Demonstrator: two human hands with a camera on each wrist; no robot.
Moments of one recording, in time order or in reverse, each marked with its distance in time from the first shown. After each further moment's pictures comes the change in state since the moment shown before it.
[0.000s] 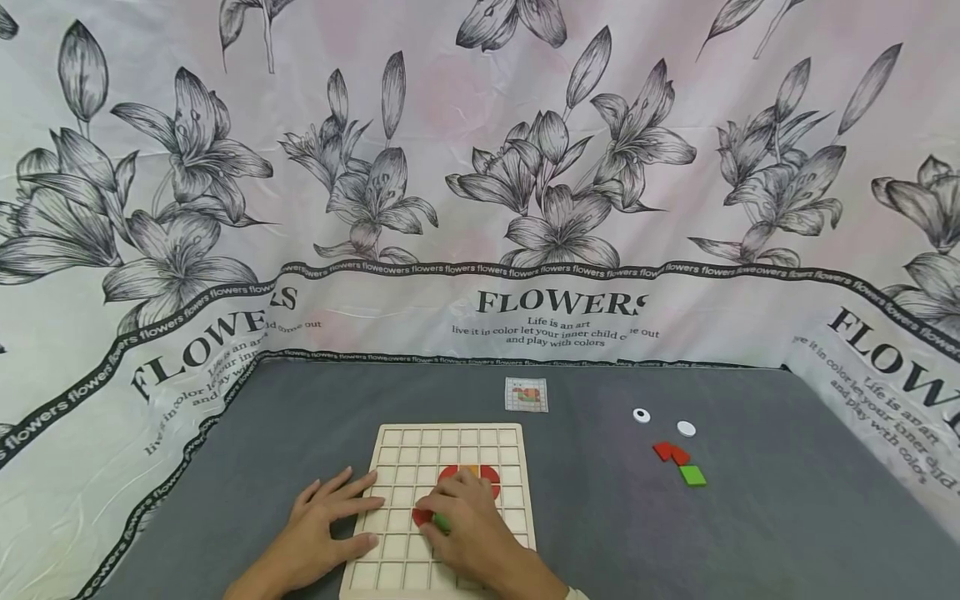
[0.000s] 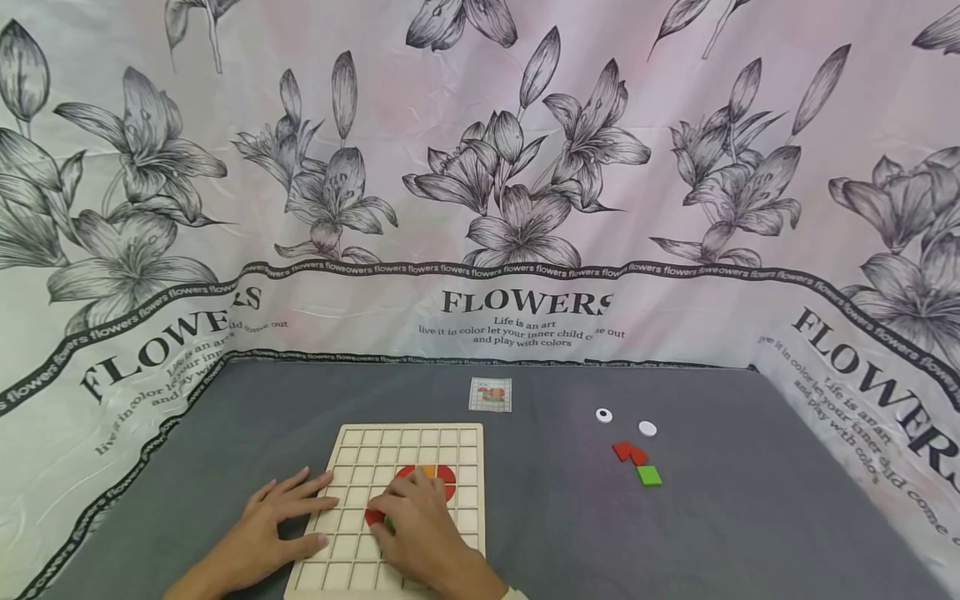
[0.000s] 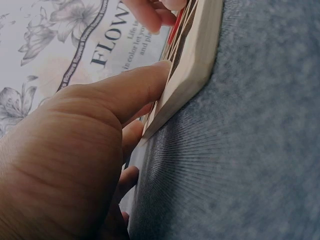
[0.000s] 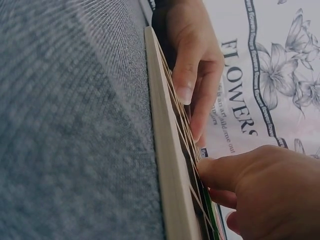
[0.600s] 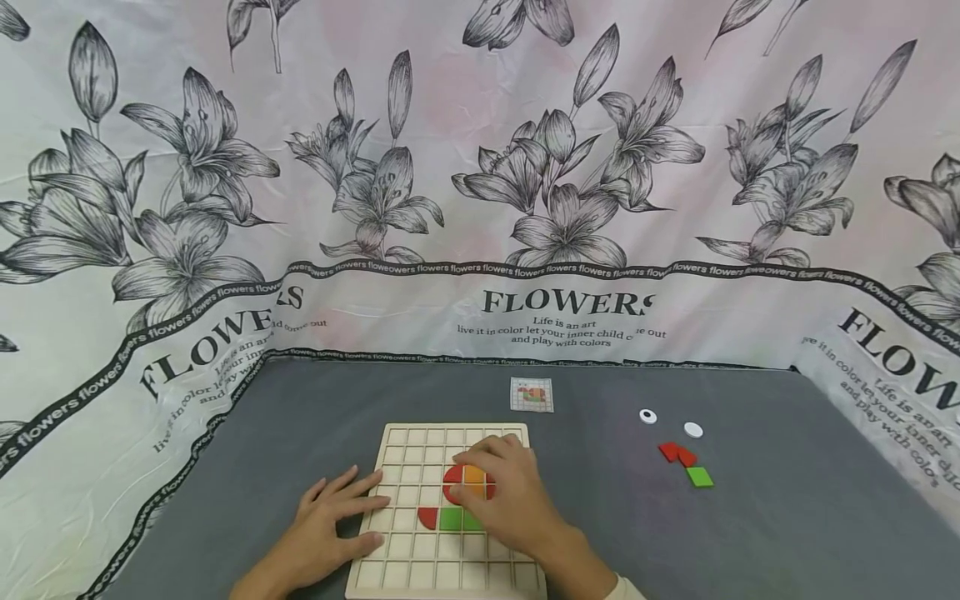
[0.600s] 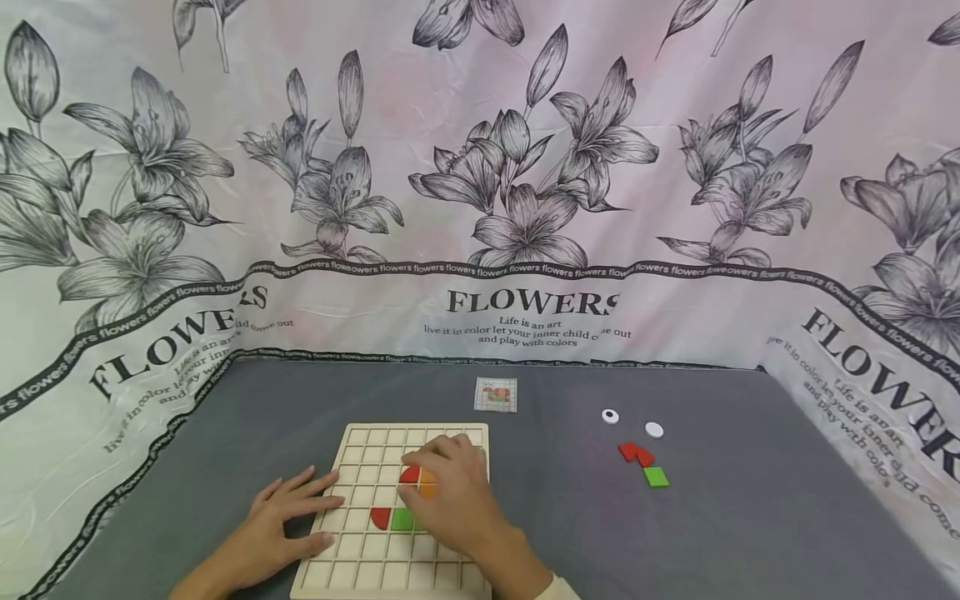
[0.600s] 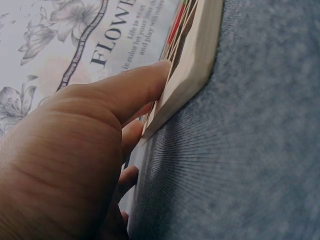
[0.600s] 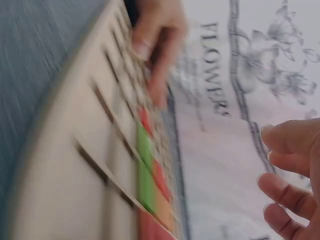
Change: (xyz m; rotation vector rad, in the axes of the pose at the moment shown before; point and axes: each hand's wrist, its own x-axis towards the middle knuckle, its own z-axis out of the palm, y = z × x) left_hand 0.000 -0.002 0.000 -0.003 0.002 0.007; right_hand 0.005 0.009 -0.049 0.171 0.237 0.074
